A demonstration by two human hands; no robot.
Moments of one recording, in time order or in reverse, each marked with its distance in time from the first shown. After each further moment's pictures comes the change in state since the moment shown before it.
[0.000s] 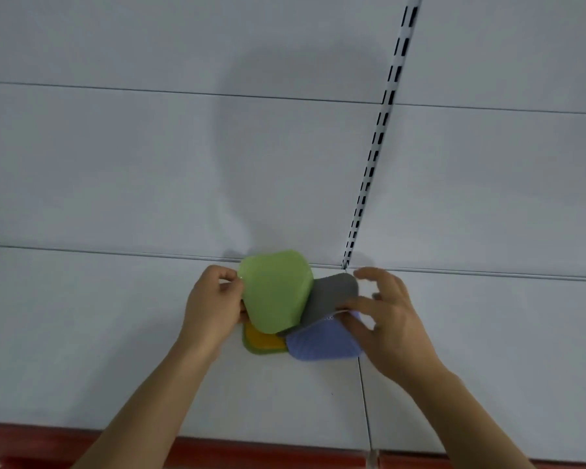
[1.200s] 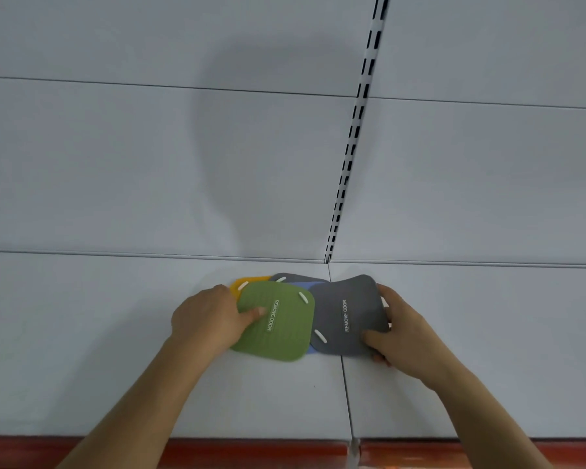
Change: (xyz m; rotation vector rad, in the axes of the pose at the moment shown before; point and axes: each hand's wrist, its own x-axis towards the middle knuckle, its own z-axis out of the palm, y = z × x) left_hand -0.001 -0.001 0.016 1.146 -0.175 0.109; right_hand -0.020 0.020 -0.036 0.370 -0.321 0.705
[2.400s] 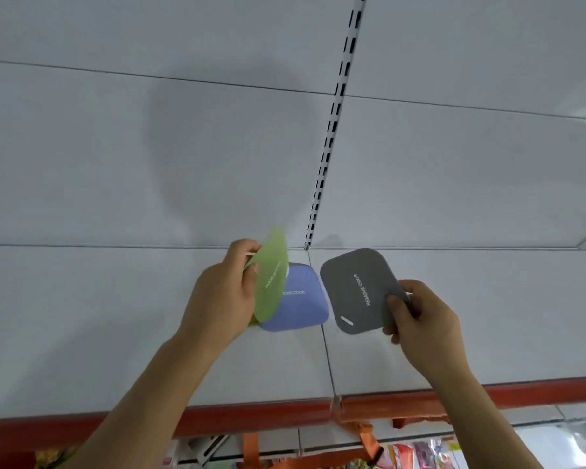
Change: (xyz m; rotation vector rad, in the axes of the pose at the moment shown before) left_hand -0.051 0.021 -0.014 -0.598 0.372 0.467; right_hand -0.065 0.007 -0.014 -0.047 0.493 -0.119
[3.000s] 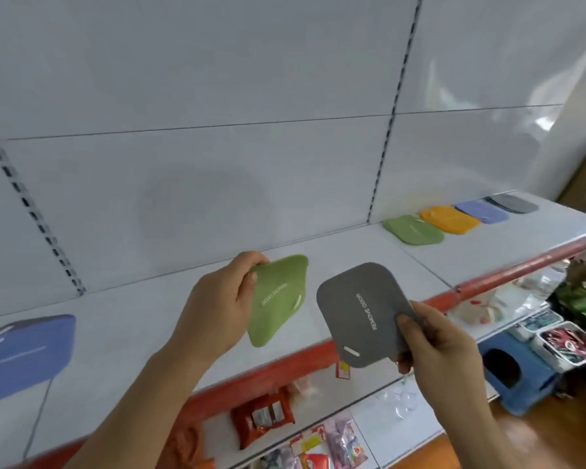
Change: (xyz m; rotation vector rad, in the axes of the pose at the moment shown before) left_hand -0.034 0.288 0.229 -0.107 -0.216 0.349; right_hand -0.051 0.195 -0.298 0.313 0.347 0.145
